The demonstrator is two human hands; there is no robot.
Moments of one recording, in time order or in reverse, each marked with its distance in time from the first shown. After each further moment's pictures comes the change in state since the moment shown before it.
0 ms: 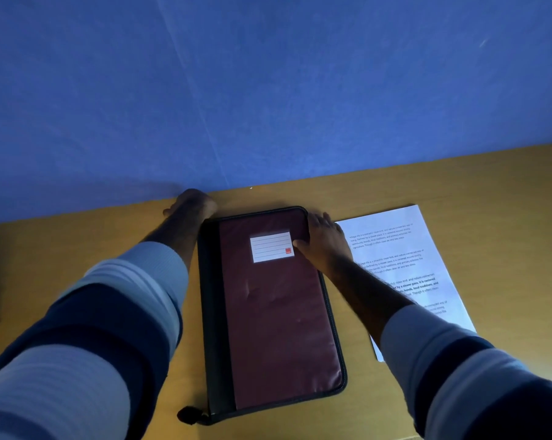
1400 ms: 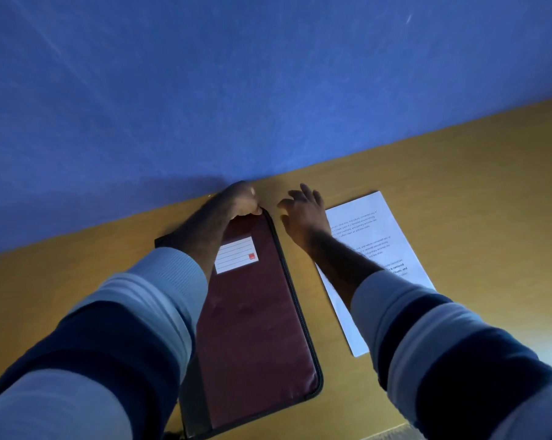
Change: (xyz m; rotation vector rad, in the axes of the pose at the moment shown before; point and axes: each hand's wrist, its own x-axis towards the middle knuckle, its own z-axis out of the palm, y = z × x) left_hand -0.053 0.127 0.074 0.262 -0.170 0.577; right_hand 0.034 0.037 -0.027 -0.034 0.143 -0.056
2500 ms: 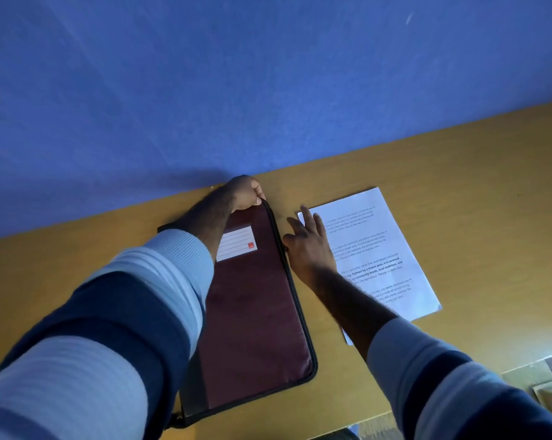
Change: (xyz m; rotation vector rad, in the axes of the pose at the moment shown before) left_hand 0.001 -0.012 0.007 -0.168 0.041 0.102; right_hand -0.079 0.000 0.023 -0.134 0.050 -0.148
